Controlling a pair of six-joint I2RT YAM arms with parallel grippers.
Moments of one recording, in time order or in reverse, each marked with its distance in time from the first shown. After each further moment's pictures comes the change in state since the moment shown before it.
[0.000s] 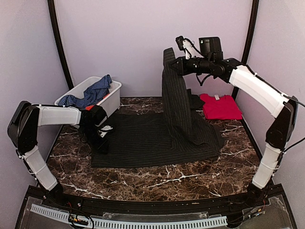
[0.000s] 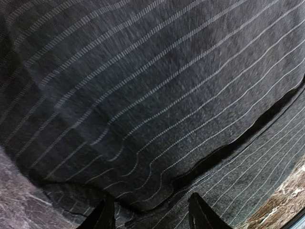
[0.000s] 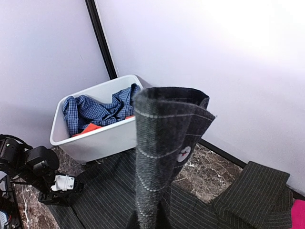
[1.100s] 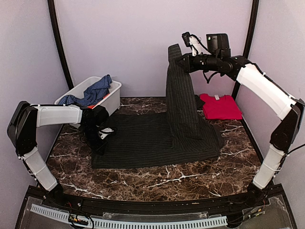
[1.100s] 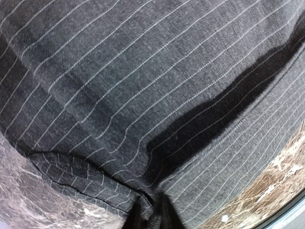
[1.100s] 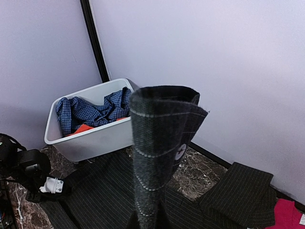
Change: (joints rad) left arm -0.050 0.002 0.043 -0.156 -0.030 0.001; right arm -0.032 -0.060 -0.010 -0.052 0.021 -0.047
